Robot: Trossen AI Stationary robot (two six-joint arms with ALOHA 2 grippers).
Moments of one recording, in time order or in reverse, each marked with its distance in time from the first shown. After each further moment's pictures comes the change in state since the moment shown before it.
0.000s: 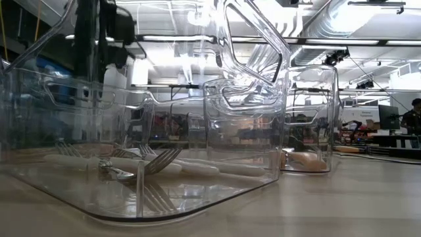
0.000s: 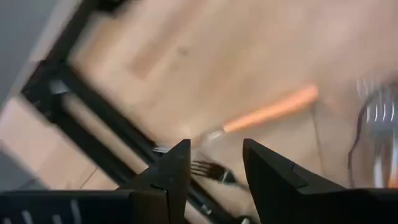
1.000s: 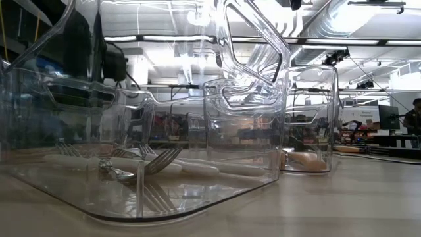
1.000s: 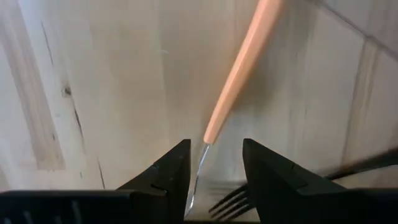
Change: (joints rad) left arm 0.091 0.054 -0.378 0.353 0.133 0.829; right arm 0.000 0.000 0.000 -0.075 -0.003 0.076
